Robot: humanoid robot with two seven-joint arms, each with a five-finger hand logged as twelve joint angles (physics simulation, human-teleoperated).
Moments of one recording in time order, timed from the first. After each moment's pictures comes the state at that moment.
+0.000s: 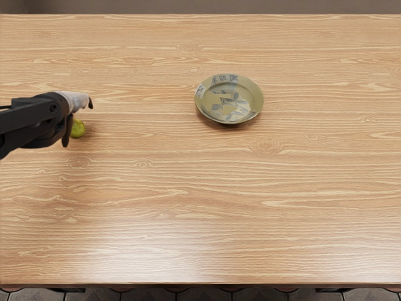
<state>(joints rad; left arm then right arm) -1.27 0.50 0.10 -1.08 1.23 -0.17 0.60 -0.02 0.00 0.10 0.23 -0.12 0.08 0.03</state>
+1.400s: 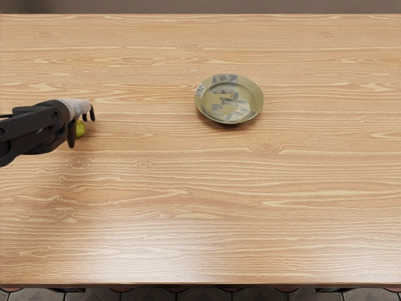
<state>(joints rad) -1.22 0.46 0.10 -0.98 1.23 -0.13 0.51 -0.02 0.00 0.10 0.23 -0.12 0.08 0.03</state>
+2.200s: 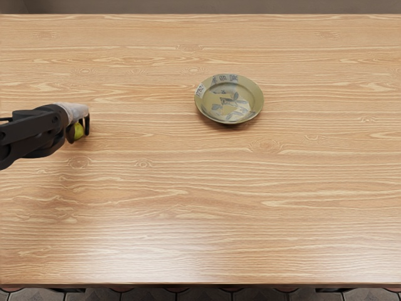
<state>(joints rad) -1.22 0.47 0.14 -0.98 1.23 -0.14 0.51 -0.02 0.00 0.10 0.23 -0.12 0.08 0.03</state>
